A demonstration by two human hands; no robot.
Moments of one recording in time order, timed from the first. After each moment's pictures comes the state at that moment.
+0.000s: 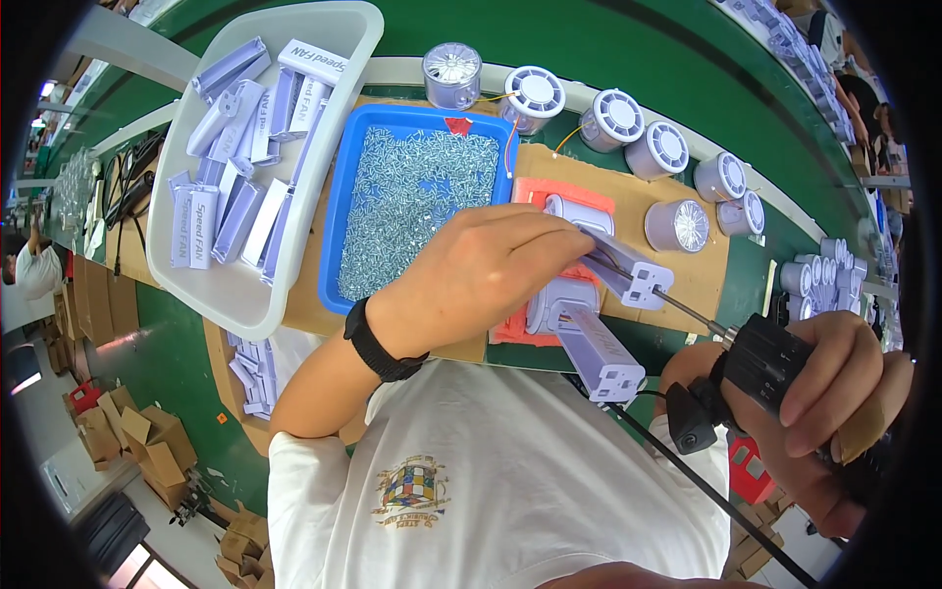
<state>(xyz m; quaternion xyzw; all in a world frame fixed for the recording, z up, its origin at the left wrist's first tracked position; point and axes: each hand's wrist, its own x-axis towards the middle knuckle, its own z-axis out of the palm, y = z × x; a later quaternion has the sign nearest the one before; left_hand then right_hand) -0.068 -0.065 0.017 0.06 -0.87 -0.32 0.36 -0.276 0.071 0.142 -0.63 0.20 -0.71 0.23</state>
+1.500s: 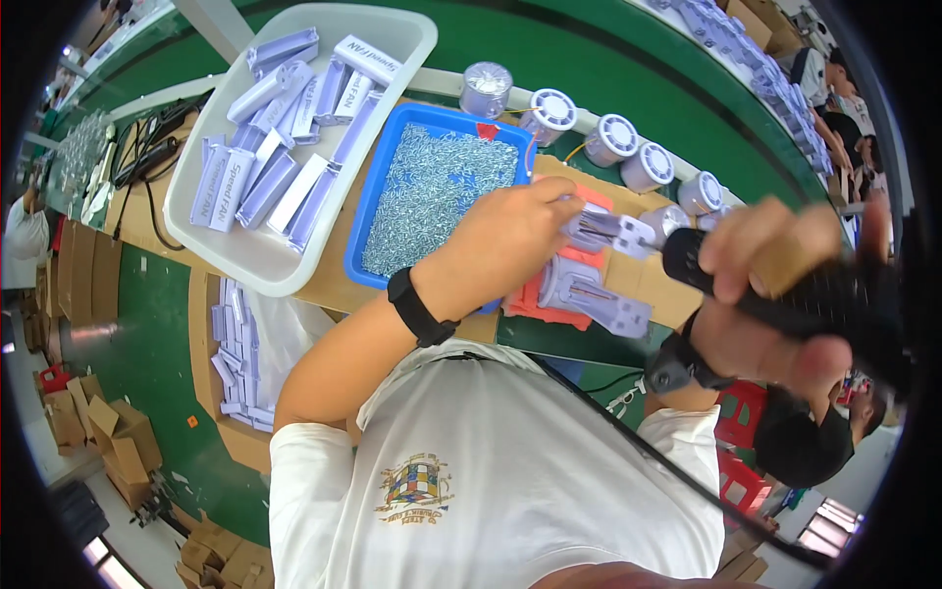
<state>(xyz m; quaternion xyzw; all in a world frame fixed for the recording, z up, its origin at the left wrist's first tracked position) -0.070 -0.051 0.007 0.17 -0.90 -0.29 0.26 -0.240 0.058 0.130 -0.66 0.22 -0.69 0.16</state>
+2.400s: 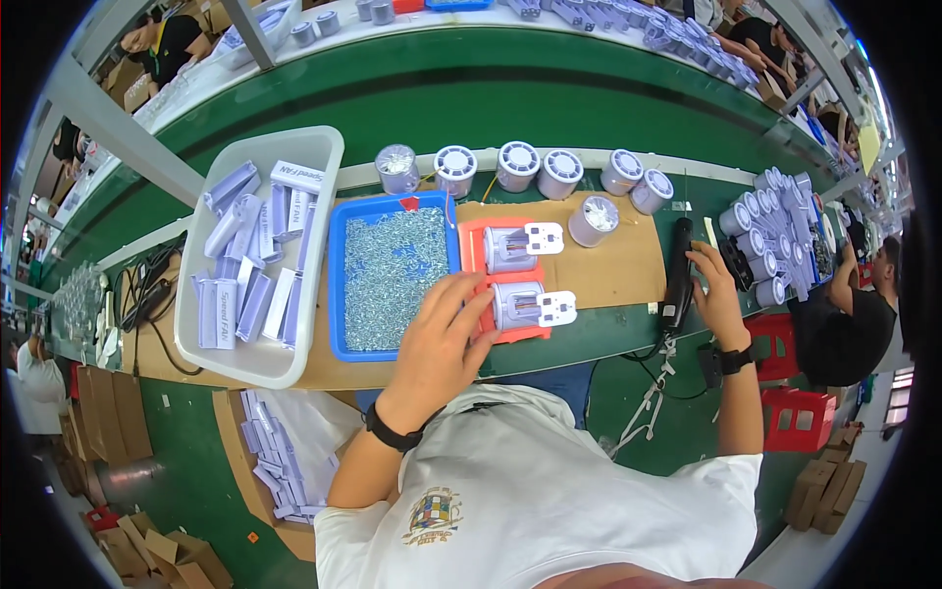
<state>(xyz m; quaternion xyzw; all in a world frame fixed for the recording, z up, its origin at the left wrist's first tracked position) -0.020 -0.002 0.010 0.19 -0.90 -0.27 0.29 -0.397 0.242 0.009 -0.57 0.80 -0.19 -0.02</state>
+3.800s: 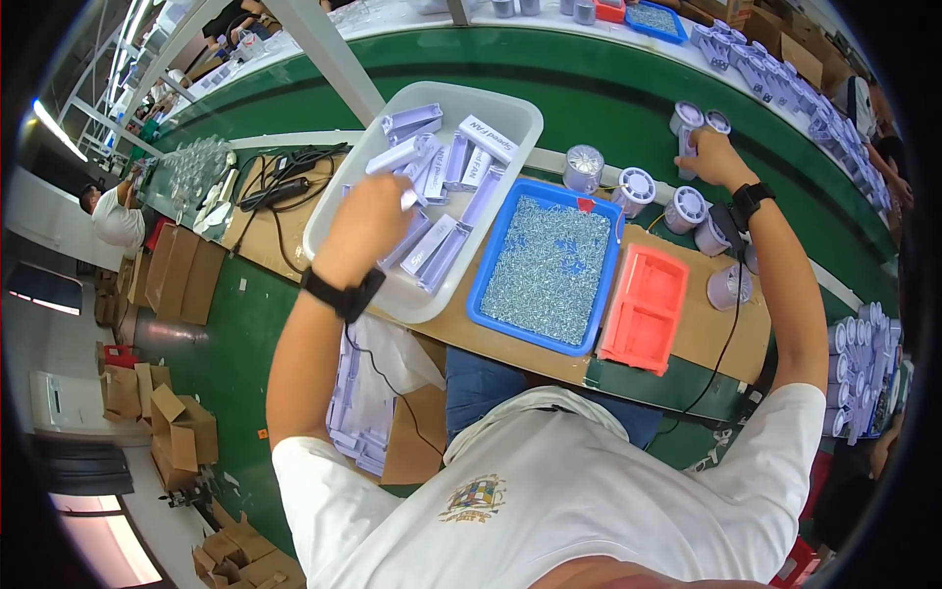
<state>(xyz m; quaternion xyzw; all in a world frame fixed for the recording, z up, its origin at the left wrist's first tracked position) 0.129 -0.172 0.074 0.48 -0.87 -0.06 0.07 -0.395 -0.149 0.023 -0.66 0.75 -0.04 -0.03</state>
